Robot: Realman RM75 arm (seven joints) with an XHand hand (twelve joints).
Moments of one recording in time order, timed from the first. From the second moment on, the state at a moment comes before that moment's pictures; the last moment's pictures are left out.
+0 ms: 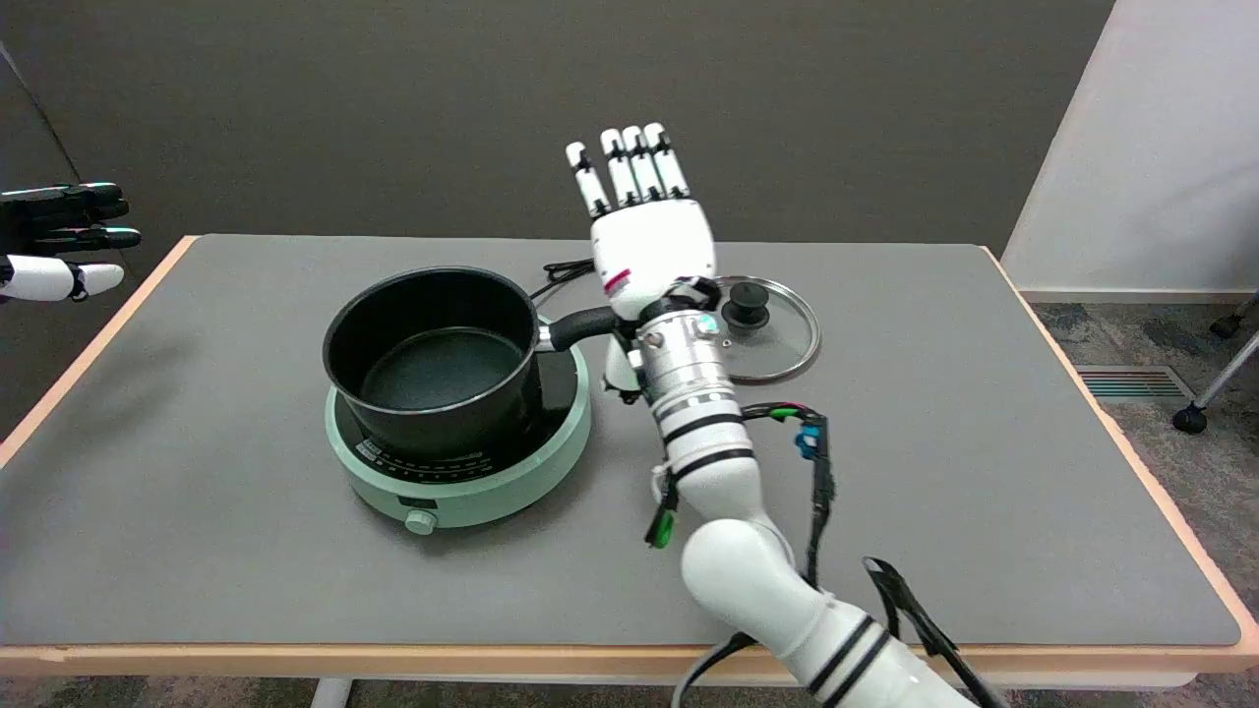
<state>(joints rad) 0.19 -1.65 -1.94 1.42 0.92 0.58 -1.27</state>
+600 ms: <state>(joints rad) 0.02 -1.45 -1.92 1.70 0.98 0.66 -1.29</state>
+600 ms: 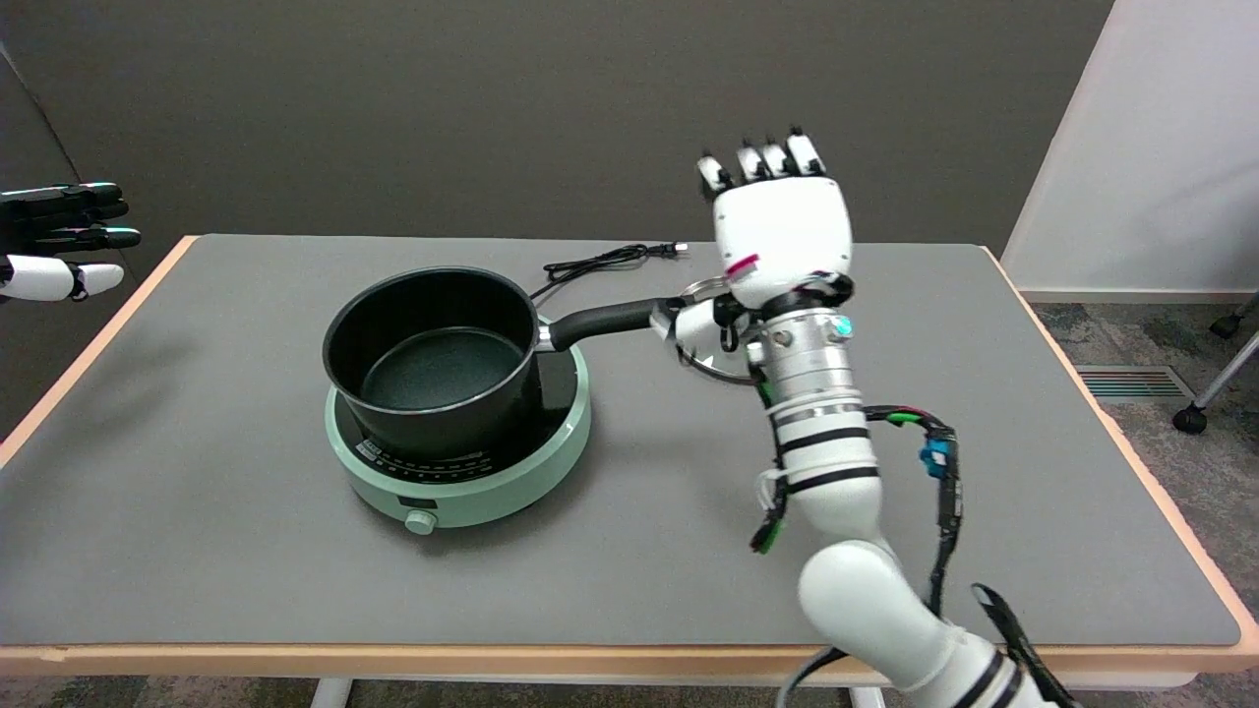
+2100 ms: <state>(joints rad) 0.04 -1.22 -1.40 1.67 1.36 0.29 -1.10</state>
